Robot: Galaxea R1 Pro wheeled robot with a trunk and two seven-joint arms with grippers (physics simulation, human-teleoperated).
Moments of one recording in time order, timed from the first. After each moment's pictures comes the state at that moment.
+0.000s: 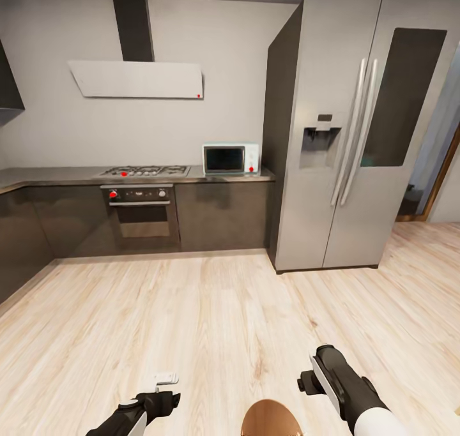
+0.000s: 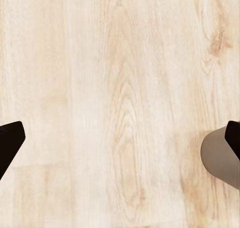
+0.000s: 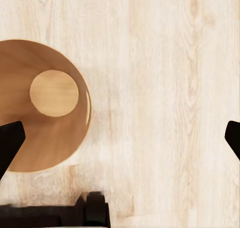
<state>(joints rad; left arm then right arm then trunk) -0.48 -0.03 0.03 -0.30 0.02 0.12 -0.07 -0.52 -0.02 0.06 -0.68 0.04 0.88 -0.06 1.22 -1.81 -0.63</state>
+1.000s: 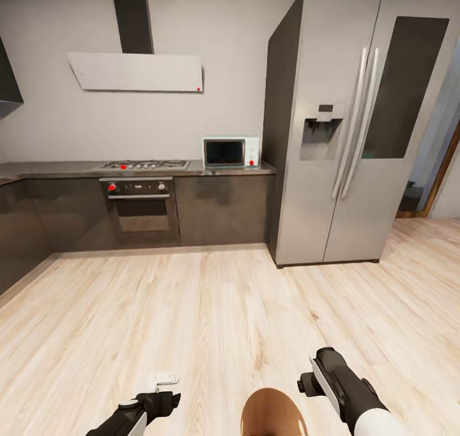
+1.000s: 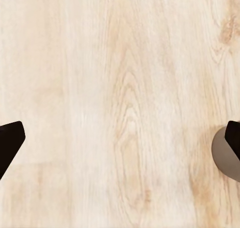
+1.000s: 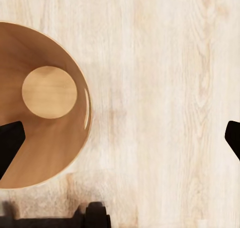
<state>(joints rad) -0.48 -0.03 0.03 -0.30 0.02 0.12 -0.07 -0.52 -0.02 0.06 -0.65 0.04 0.86 -0.06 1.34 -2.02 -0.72</state>
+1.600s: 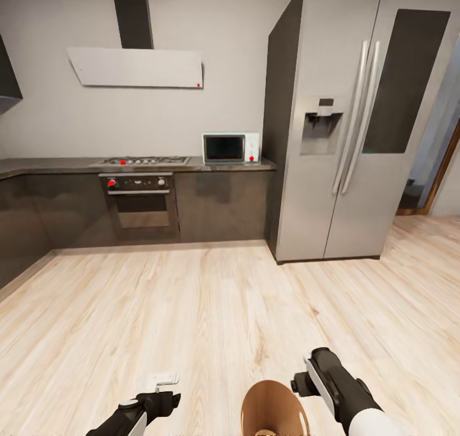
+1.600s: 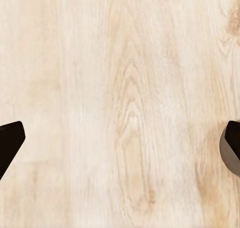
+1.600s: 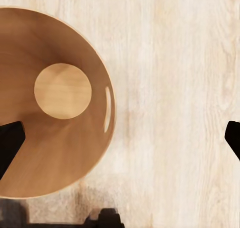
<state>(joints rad) -0.48 -0.03 0.03 -0.30 0.02 0.12 -0.07 -0.52 0.01 0.06 -0.65 0.03 0.85 -0.05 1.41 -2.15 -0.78</state>
